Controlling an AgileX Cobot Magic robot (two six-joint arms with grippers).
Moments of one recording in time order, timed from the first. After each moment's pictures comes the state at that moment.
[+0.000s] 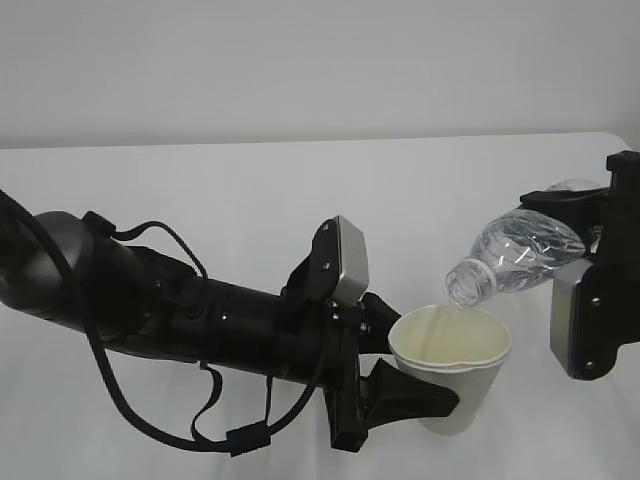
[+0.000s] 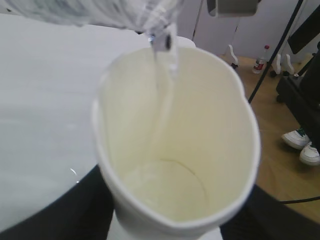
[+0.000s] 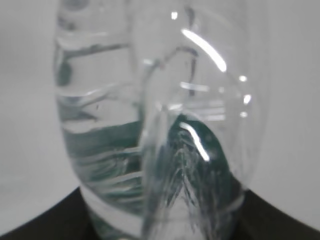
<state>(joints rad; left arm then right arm) -0.69 2.09 -0.95 1.14 -1.00 -0.64 0.08 1.43 -0.38 -0.47 -0.72 -1.32</state>
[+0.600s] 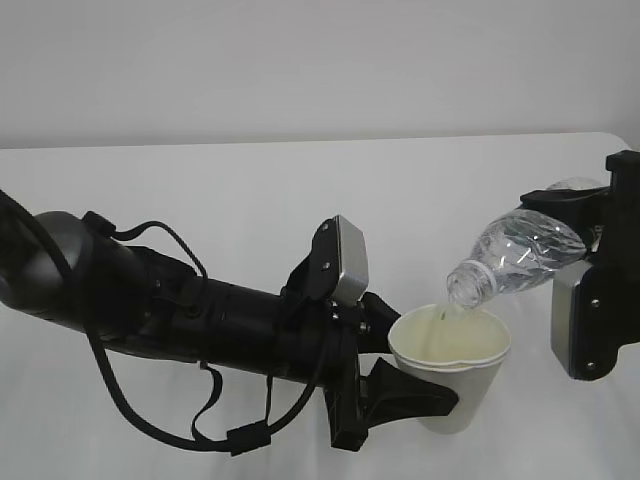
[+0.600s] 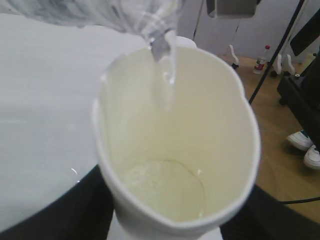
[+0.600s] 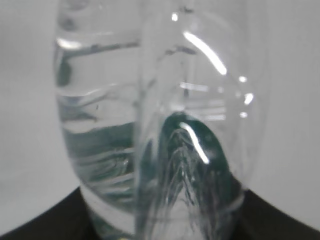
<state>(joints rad) -0.69 2.09 -0.95 1.14 -1.00 -0.64 0.08 1.43 -0.38 -0.47 -0.72 -1.35</state>
